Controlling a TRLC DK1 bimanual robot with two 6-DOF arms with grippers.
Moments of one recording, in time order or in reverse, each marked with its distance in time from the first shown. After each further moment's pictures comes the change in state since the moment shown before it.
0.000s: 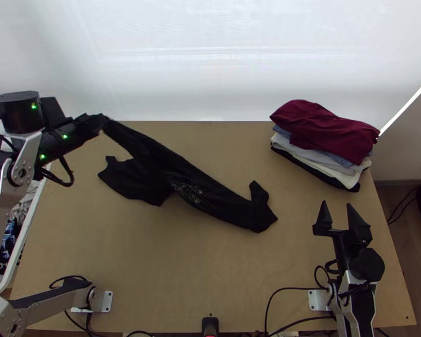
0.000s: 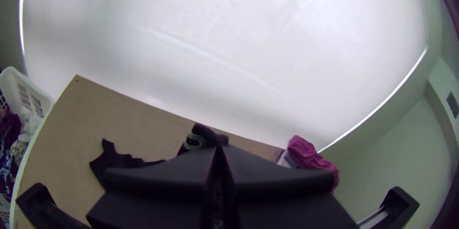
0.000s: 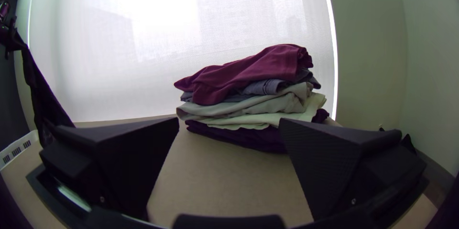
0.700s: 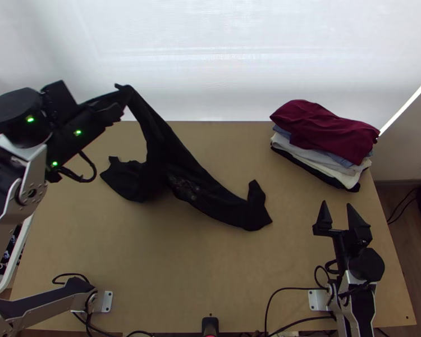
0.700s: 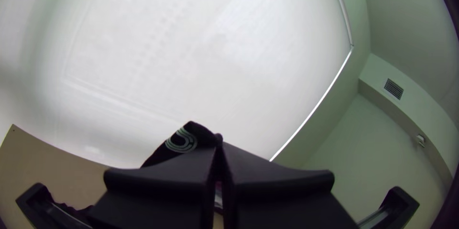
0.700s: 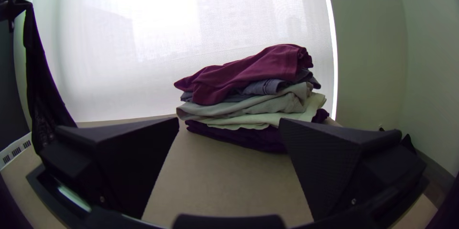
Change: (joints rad) left arm -0.211 -0.050 0.004 0.390 -0.001 -0.051; right arm 0.000 0.000 0.000 0.000 0.000 0.000
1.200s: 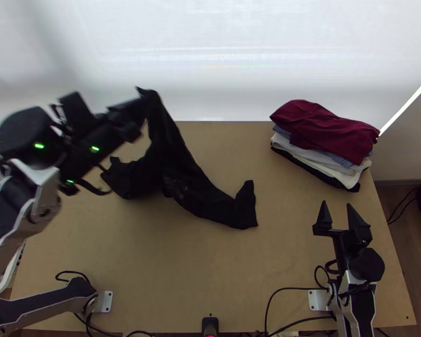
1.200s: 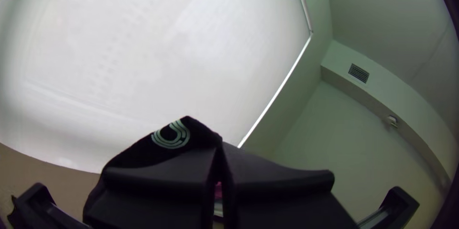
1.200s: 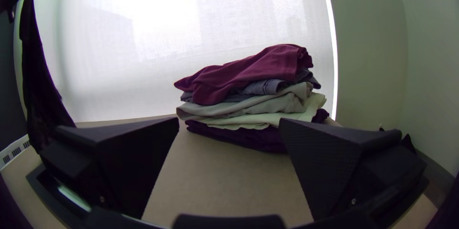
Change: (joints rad) left arm -0.237 -0.001 -0.089 0.185 -0.030 0.016; right arm 0.000 0.000 0.000 0.000 0.000 0.000
